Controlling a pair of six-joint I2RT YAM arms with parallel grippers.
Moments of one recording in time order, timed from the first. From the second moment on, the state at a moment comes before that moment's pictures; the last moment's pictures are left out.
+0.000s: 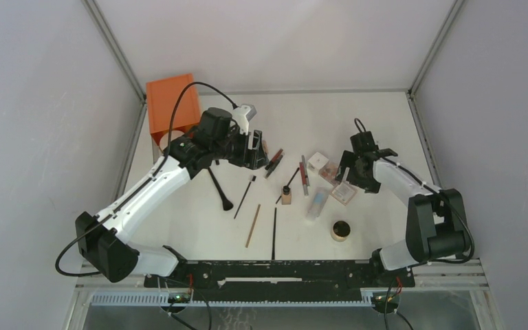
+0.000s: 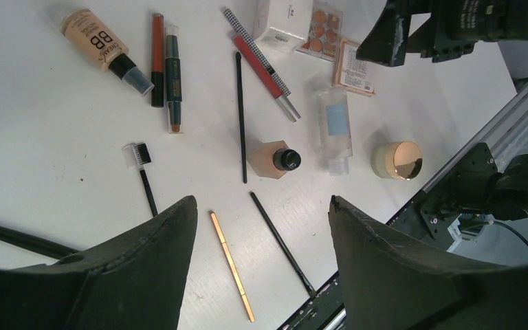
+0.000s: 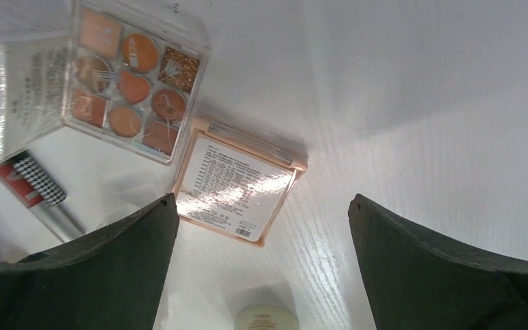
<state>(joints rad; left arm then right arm) -0.61 1.34 1.29 -0.61 0.25 -0.29 0.20 1.48 0.90 -0.67 0.17 0.55</state>
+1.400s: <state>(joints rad) -0.61 1.37 1.27 -0.60 0.26 -0.29 0.24 1.57 0.87 -0.66 -0.02 0.47</state>
